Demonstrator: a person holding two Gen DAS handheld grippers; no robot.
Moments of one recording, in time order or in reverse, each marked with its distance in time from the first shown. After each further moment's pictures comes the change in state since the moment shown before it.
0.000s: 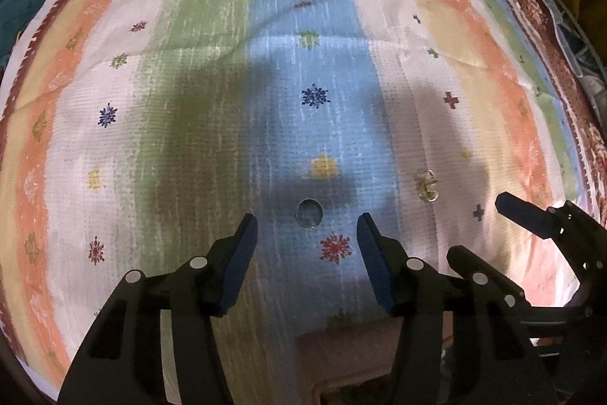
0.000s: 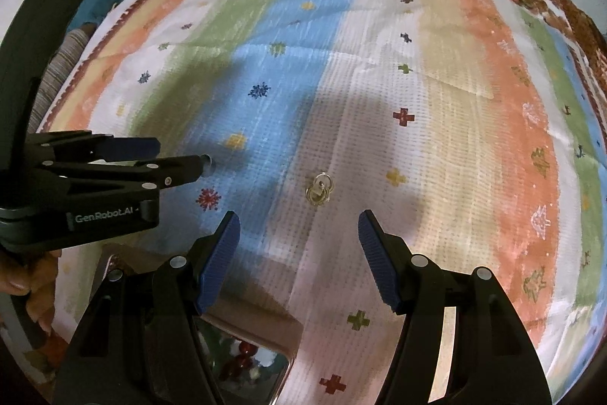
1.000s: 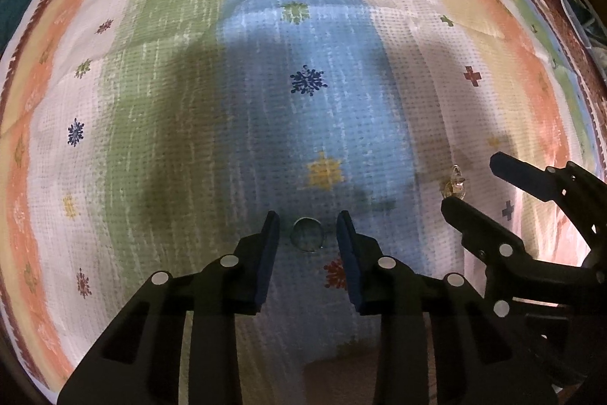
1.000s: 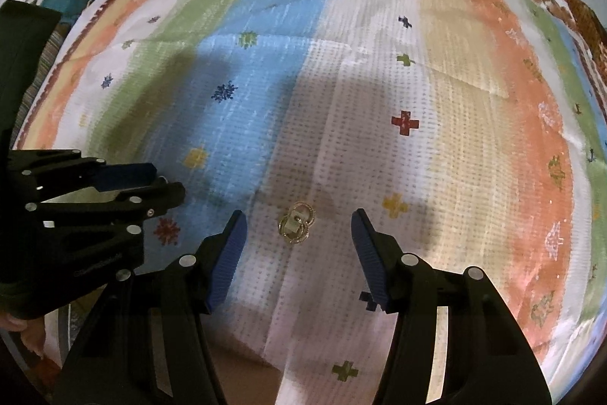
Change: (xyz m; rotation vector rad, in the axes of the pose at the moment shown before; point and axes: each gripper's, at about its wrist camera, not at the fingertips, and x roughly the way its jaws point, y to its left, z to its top) left arm 0.037 -0.010 0.016 0.069 0.084 0.029; right arm 0.042 -0.012 0.022 0.024 0.047 -0.031
